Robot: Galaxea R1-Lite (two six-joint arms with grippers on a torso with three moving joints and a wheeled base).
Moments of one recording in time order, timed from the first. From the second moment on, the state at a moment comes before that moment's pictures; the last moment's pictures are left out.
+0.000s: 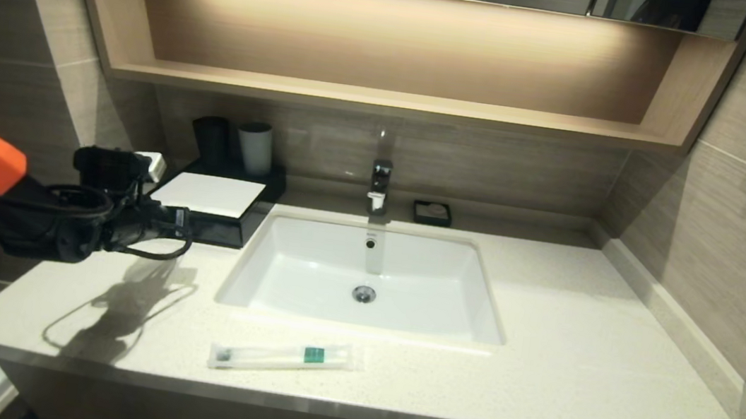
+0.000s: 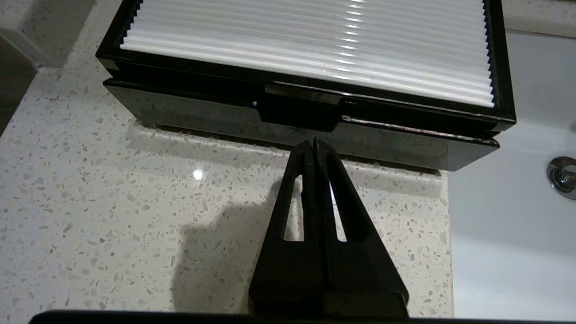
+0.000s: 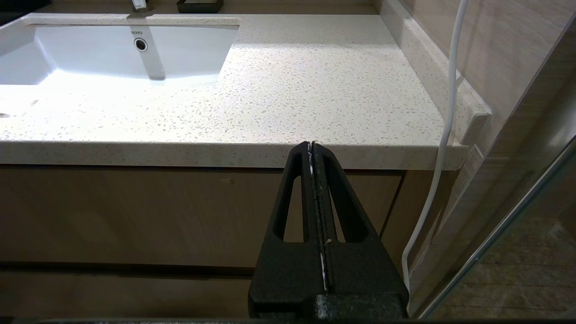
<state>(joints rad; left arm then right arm) 0.07 2.14 -1.15 -0.54 -0.02 -0.03 0.00 0.00 0.00 0.00 0.00 0.00</state>
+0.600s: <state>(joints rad) 0.07 2.13 -1.08 -0.66 -0.01 -0.04 0.00 0.00 0.00 0.00 0.00 0.00</state>
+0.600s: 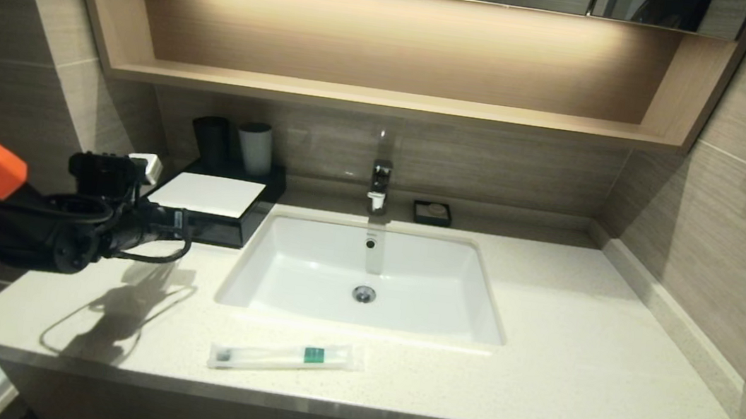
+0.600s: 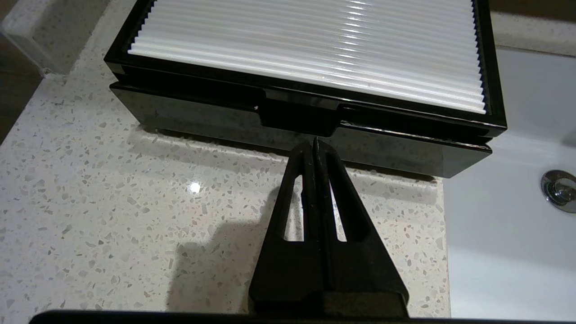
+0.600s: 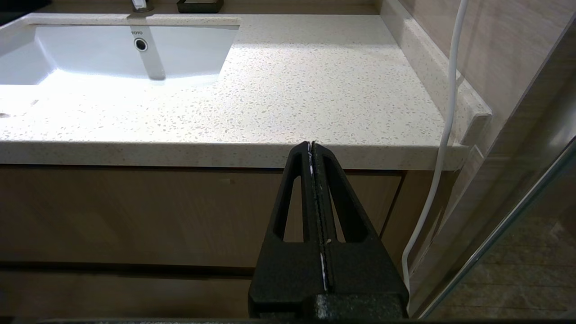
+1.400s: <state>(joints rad) 0.06 2.10 -0.90 -0.88 -0.01 -0.07 0.00 0.00 0.00 0.00 0.00 0.00</state>
